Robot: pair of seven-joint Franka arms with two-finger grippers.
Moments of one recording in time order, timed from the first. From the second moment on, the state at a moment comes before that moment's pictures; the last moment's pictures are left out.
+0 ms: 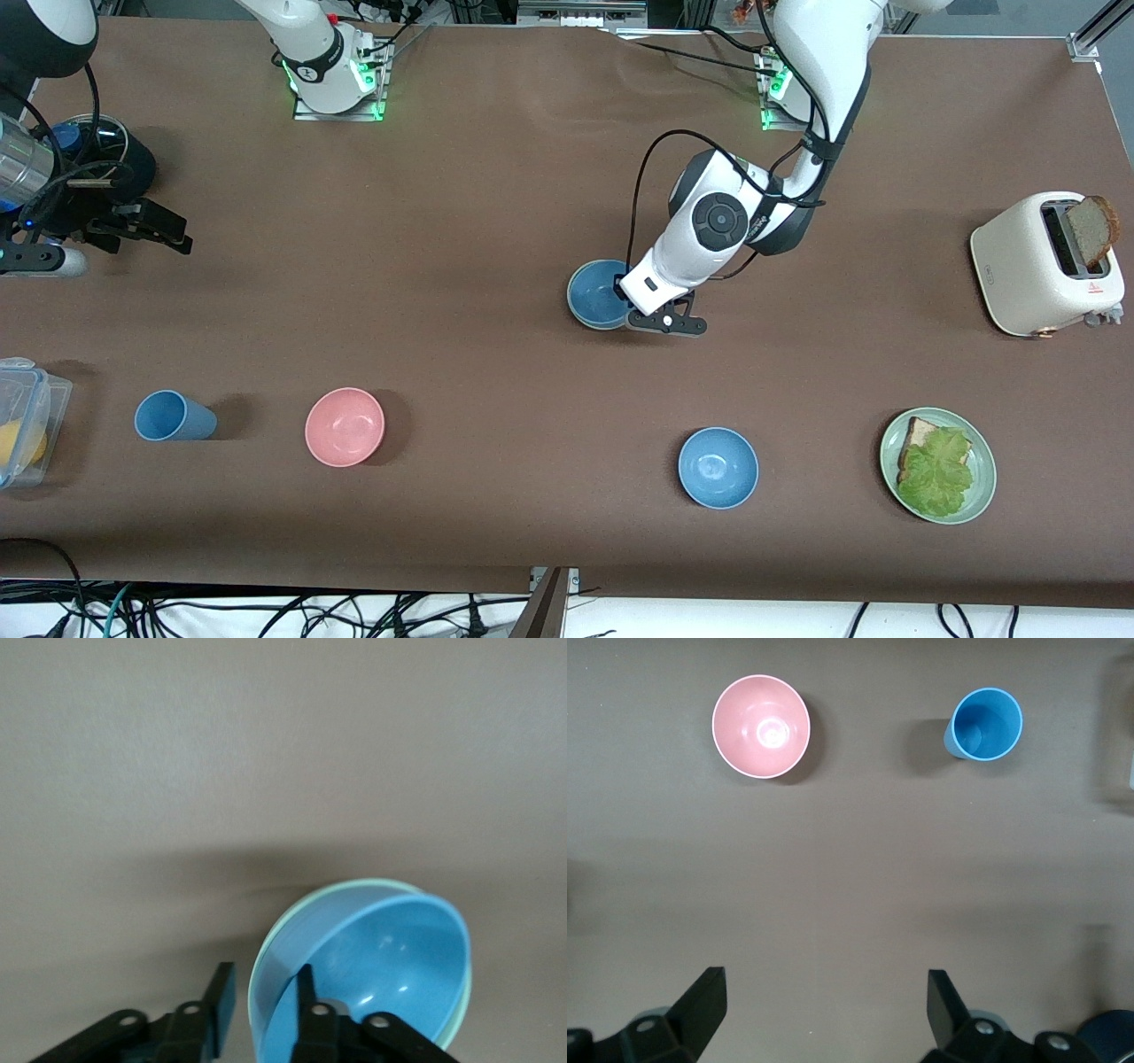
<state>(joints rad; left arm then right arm) -0.58 0.50 0.00 -1.84 -0.29 2.38 -0.33 0.07 0.07 -0.05 -1.62 0.03 1.66 0.03</state>
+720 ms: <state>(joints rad) -0.35 0.31 0.03 -1.55 -0.29 1.86 -0.33 0.07 0.07 -0.05 -1.62 0.03 1.66 0.03</state>
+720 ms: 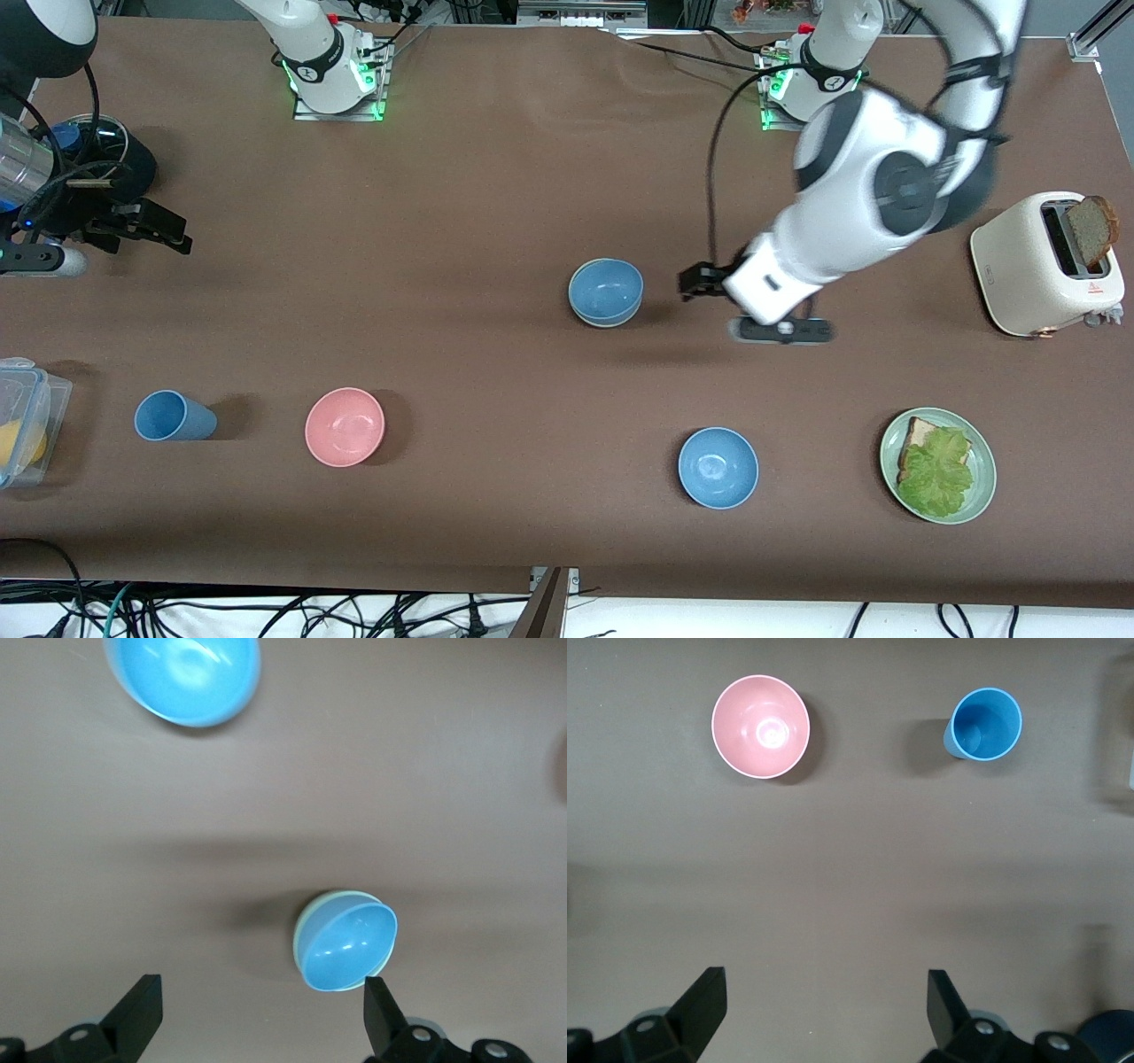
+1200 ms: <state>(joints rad) -0.13 0.18 0.01 -1.51 -0.11 1.61 -0.28 0.07 0.07 -0.05 -1.62 0.03 1.66 0.03</state>
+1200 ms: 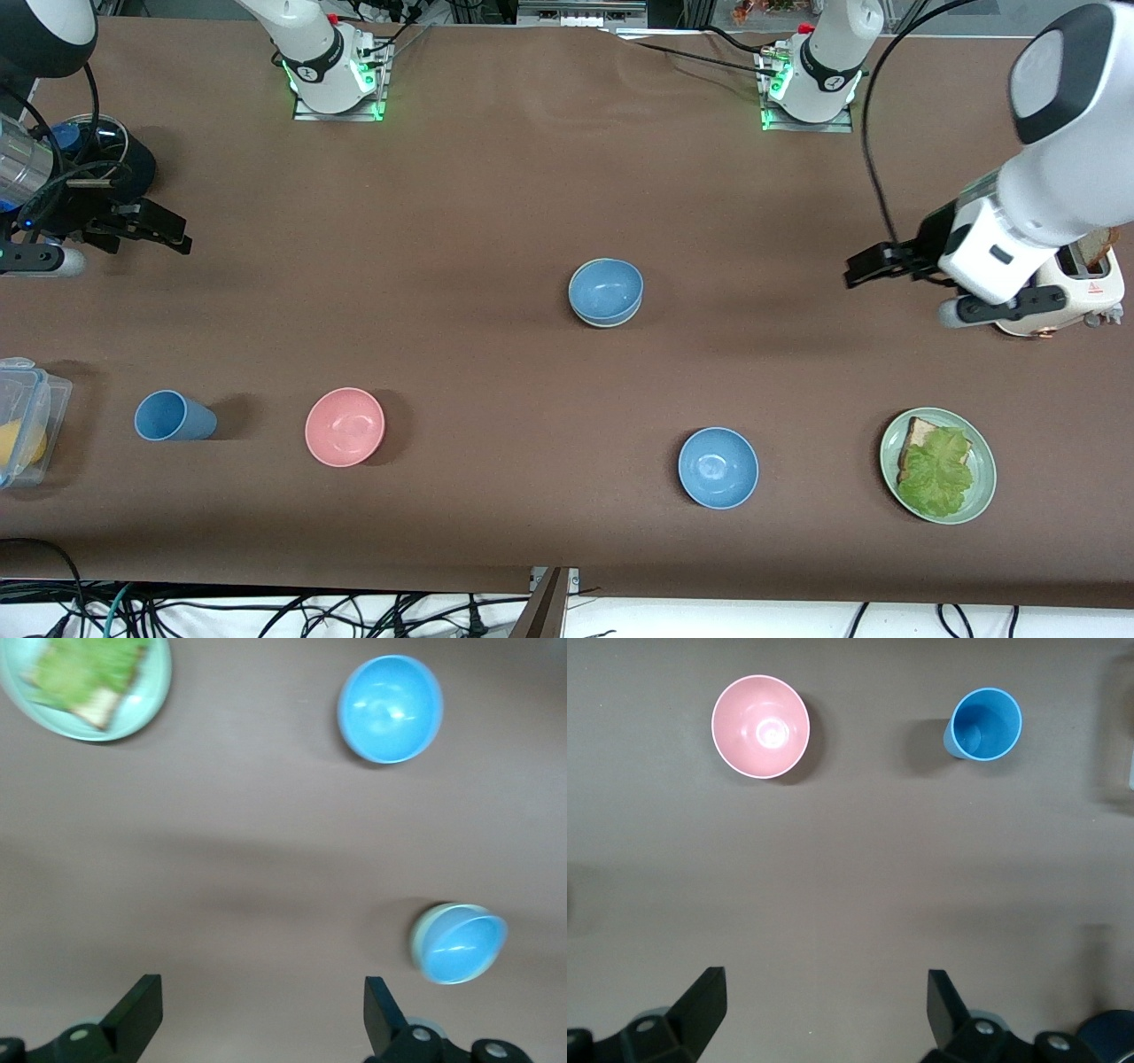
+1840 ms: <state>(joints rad) 0.03 0.15 -0.09 -1.51 -0.08 1.55 -0.14 0.07 0.07 -0.05 -1.62 0.03 1.66 0.03</state>
